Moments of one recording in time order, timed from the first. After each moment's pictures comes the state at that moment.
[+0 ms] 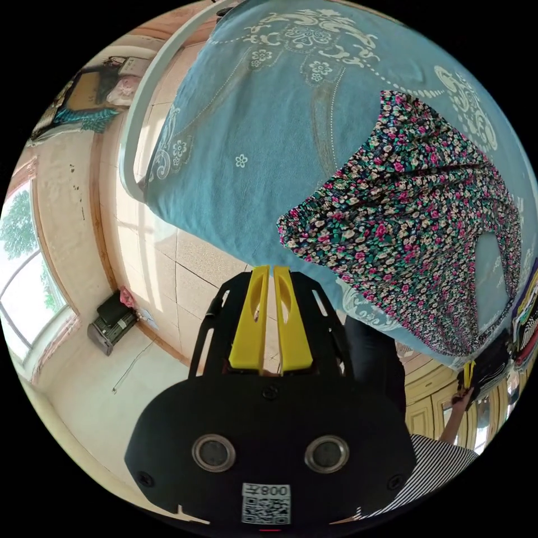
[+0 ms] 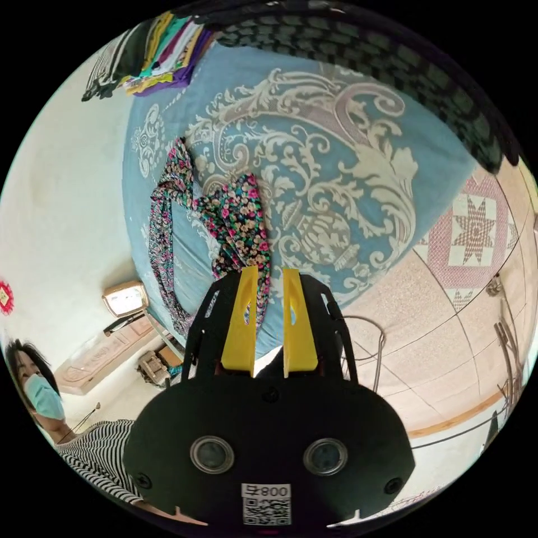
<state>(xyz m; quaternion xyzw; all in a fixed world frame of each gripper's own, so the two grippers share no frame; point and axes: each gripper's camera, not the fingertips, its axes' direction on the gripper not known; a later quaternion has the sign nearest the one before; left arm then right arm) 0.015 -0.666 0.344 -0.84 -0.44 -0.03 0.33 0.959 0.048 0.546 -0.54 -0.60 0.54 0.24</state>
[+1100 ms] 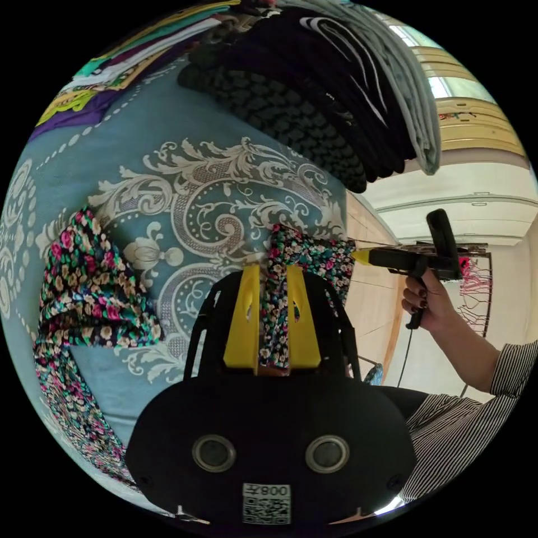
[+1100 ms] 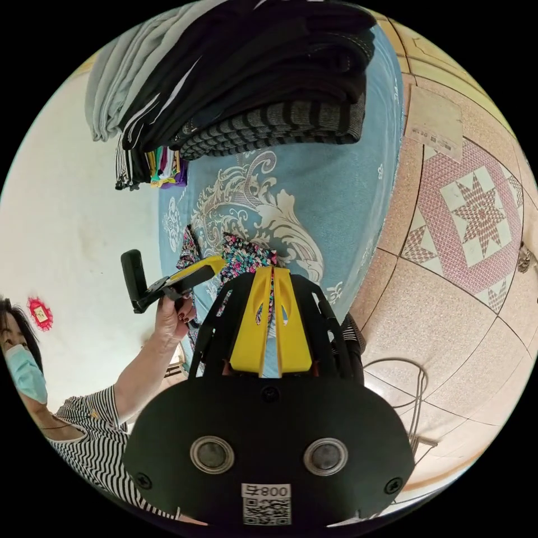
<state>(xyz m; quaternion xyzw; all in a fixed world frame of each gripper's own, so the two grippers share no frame) 0.592 -0.281 0.482 -0.84 0.40 0.25 0.26 0.927 0.172 0.413 -0.45 -0.47 0.73 0.21</state>
